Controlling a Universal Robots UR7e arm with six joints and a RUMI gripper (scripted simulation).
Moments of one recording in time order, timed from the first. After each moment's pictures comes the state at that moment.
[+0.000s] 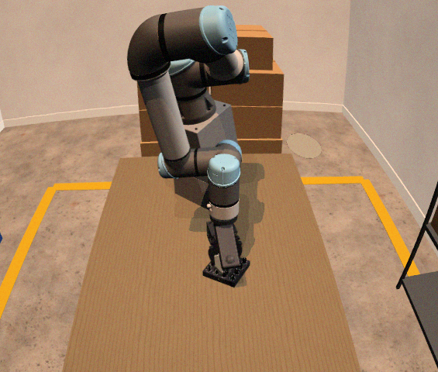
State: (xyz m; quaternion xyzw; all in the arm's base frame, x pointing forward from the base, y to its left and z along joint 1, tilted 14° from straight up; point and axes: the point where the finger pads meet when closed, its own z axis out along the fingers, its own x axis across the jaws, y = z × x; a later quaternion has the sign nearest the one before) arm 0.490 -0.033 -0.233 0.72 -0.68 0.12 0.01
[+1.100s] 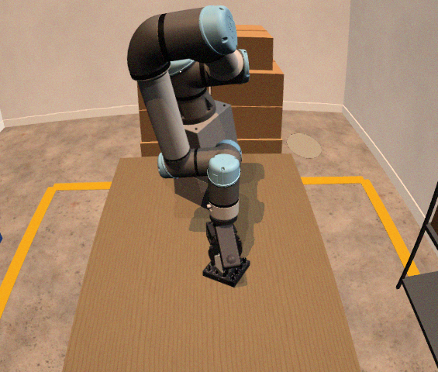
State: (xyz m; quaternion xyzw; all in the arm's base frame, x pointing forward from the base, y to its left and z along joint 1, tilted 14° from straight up) arm 0.490 -0.033 -0.233 0.73 -0.67 0.12 0.02
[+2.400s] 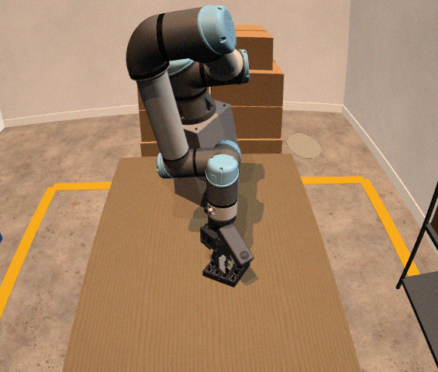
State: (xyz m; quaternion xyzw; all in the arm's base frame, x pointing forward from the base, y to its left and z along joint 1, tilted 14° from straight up) arm 0.490 -0.031 -0.233 0.86 -0.50 0.12 0.04
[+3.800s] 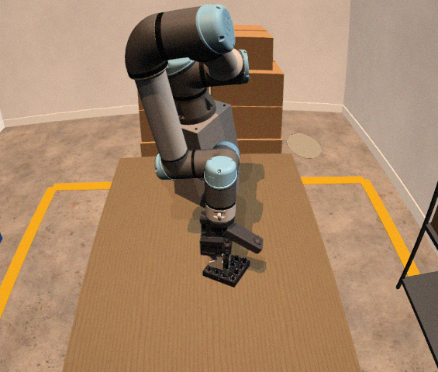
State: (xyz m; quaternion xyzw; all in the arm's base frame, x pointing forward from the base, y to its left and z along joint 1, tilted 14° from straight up) arm 0.487 -0.029 -0.234 0.98 -0.14 0.09 0.08
